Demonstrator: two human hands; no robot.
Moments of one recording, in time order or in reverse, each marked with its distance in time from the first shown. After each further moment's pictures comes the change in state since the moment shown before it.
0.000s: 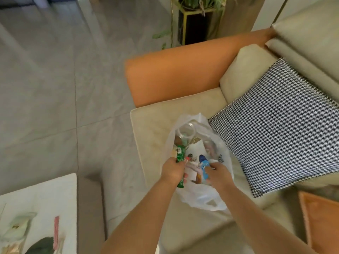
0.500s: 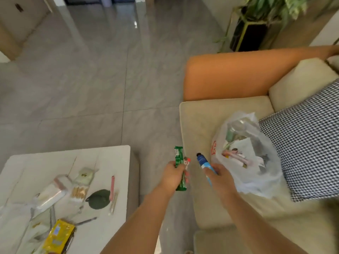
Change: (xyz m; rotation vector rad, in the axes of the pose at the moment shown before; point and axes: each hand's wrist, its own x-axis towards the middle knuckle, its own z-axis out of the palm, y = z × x) left_hand -0.112 -0.093 -0.173 -0.237 0.104 0.058; right_hand -0.153 -0.048 0.126 0.157 -0.107 -0.246
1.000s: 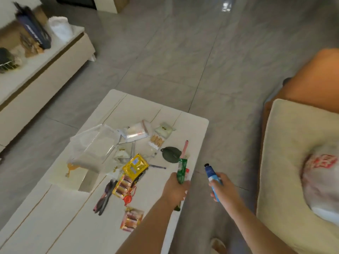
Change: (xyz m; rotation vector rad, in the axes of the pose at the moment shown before) left_hand -0.084 -0.201 -0.229 -0.072 0.300 -0.205; right_hand -0.120 0.032 0.240 -0.297 -0.457 0.022
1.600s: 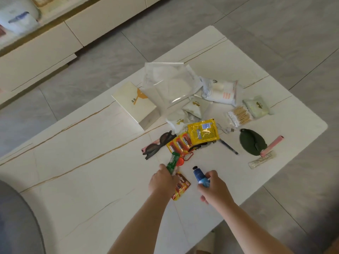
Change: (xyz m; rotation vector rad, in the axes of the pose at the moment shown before) left_hand 0.056 -0.233 -0.124 0.268 0.462 -0.425; right_hand 0.030 0.047 0.243 -0.722 -0.547 -0.230
